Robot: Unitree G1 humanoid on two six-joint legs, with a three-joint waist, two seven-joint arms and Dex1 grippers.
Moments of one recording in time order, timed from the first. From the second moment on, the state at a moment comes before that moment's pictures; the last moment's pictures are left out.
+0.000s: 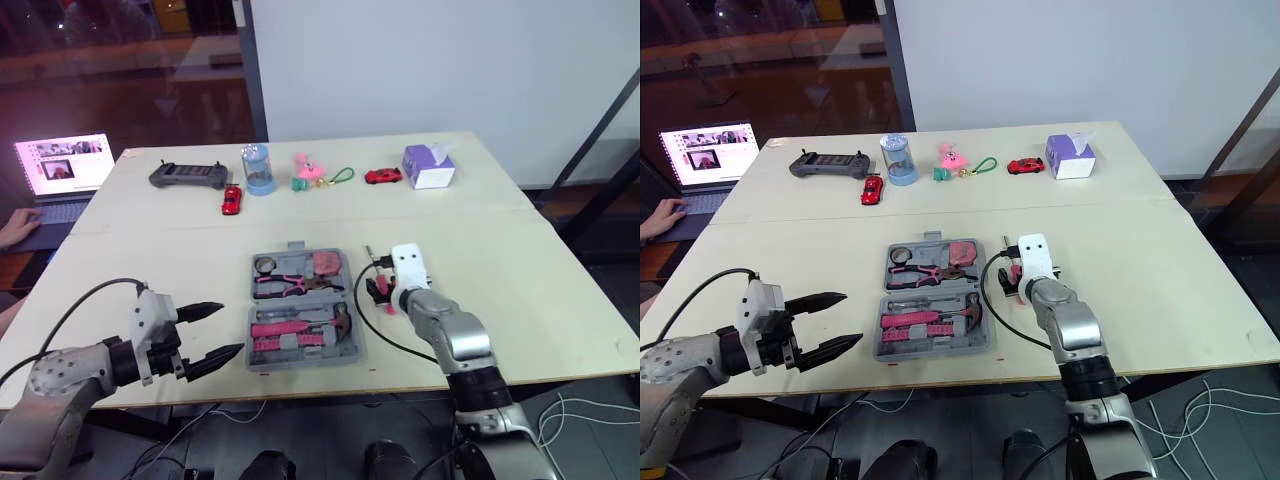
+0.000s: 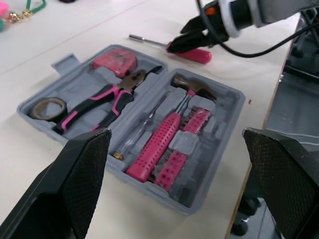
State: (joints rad) left arm 0.14 0.70 0.26 -0.35 -0.52 0.32 -1.03; right arm -0.49 -0.16 0.02 0.16 0.12 0.77 0.04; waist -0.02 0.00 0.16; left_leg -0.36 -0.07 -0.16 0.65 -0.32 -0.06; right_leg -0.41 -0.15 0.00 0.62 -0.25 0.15
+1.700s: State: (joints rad) left arm 0.12 0.77 0.26 -0.21 -0.51 0.18 -1.18; right arm 0.07 -0.01 0.10 -0.50 0.08 0.96 -0.03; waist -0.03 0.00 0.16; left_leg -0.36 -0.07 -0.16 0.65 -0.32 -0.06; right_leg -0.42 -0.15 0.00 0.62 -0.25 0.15
